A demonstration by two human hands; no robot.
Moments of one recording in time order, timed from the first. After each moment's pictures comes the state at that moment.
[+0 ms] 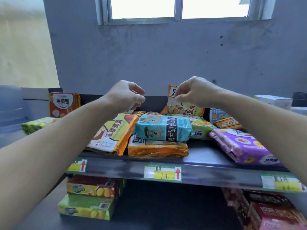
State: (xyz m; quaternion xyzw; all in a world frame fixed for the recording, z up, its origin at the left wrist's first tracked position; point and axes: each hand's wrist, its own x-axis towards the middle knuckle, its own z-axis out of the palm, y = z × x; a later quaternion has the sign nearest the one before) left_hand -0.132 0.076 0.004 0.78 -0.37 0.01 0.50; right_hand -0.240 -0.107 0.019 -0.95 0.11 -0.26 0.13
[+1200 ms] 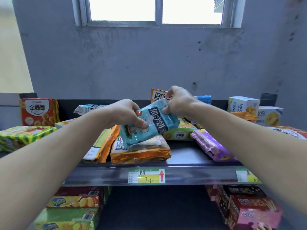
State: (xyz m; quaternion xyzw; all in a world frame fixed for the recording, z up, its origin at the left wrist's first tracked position) left_hand -0.139 0.044 -0.003 0.84 -0.42 -0.10 0.32; right_hand -0.240 -0.094 0.007 -0.89 0.26 -0.28 0.26
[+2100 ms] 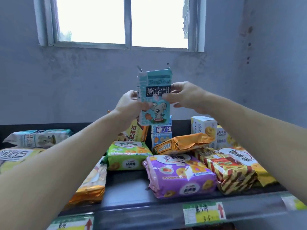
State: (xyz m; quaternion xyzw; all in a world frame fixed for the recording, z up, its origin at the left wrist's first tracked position) left_hand -0.199 -0.133 0.033 0.60 -0.44 -0.11 0.66; right_hand -0.333 -0.251 0.068 -0.87 0.16 -0.31 0.34
